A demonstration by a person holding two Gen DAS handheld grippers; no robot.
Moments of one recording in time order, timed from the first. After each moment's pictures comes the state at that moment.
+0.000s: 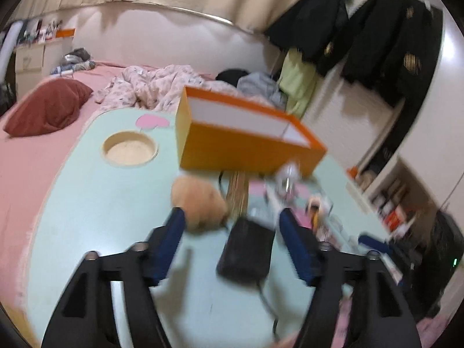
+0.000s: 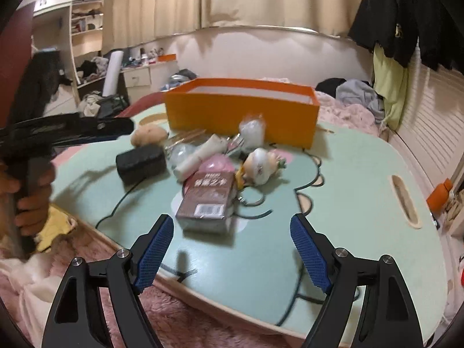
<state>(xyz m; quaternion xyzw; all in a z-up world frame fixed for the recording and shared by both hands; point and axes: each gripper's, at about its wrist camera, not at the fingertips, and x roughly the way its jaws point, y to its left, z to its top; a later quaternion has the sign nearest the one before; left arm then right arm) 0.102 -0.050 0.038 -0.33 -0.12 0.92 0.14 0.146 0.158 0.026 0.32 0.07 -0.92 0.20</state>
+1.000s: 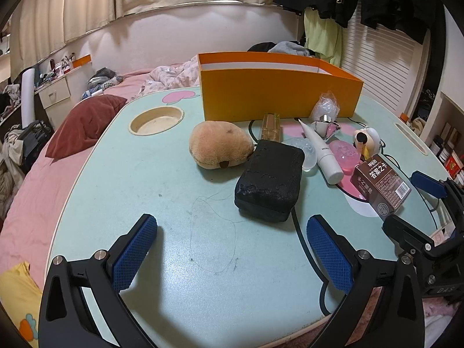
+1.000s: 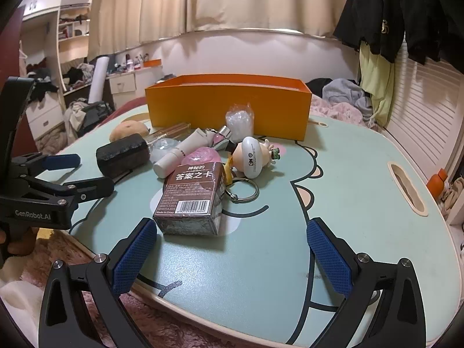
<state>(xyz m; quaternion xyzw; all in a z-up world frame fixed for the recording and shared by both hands) 0.110 -0.012 0.000 -0.37 0.01 0.93 0.04 0.140 0.162 0.010 0.30 0.06 -0.94 0.17</state>
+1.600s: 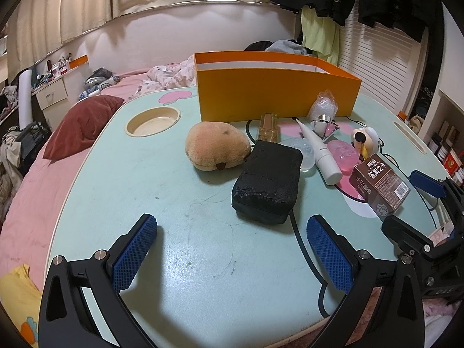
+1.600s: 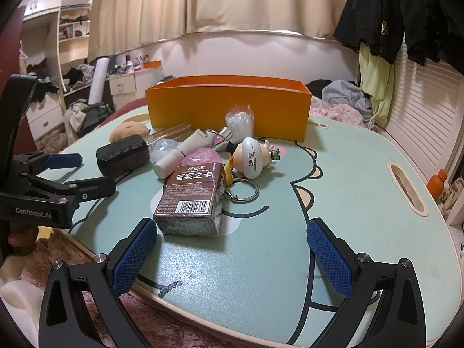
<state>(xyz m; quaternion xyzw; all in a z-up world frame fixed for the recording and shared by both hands) 0.107 -0.010 -0.001 -0.38 0.01 0.93 0.04 0.140 0.163 0.008 0.30 0.06 -0.94 0.17</state>
